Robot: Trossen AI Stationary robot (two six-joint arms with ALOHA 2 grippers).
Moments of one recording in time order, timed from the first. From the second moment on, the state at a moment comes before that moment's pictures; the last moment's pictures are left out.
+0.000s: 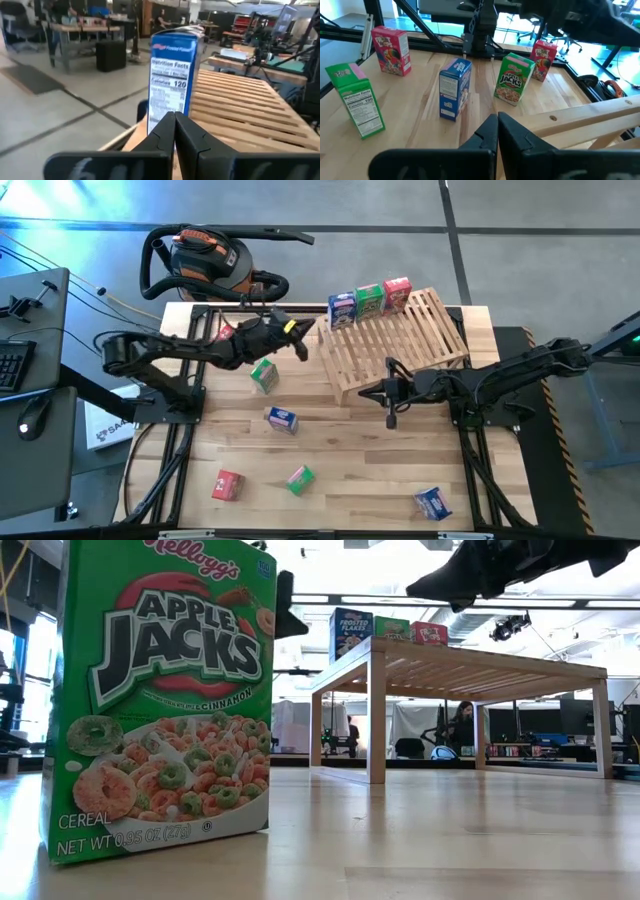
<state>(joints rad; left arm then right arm) 0.32 1.45 0.70 0.71 -0.27 -0.12 0.19 1.07 0.56 0.25 0.24 -0.10</state>
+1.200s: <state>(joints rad) 0.71 1.16 1.10 -1.03 -0.13 -0.14 0.19 1.10 0.56 0.27 0.18 -0.14</state>
